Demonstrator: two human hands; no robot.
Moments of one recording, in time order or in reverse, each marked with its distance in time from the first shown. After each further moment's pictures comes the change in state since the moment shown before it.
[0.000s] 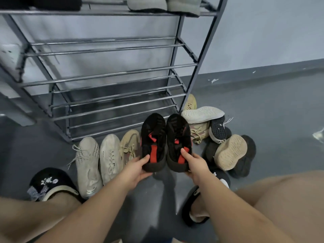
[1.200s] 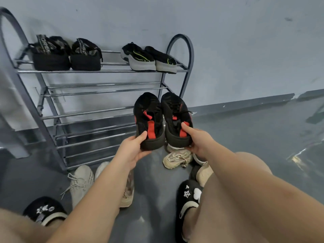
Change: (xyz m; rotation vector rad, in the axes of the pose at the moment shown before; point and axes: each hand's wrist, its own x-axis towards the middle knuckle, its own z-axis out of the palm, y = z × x) left_hand -0.115 0.116 0.051 -0.008 -0.122 0.391; right_hand -0.099 -0.144 0.019 -0.081 -0.110 -0.322
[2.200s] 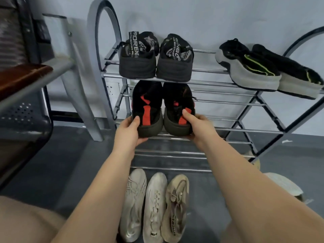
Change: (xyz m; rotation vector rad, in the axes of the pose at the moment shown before) left_hand 0.089 0.107 -0.164 -0.057 0.615 0.274; right_hand 0.114 -0.020 0.257 -0.022 -0.376 -0.035
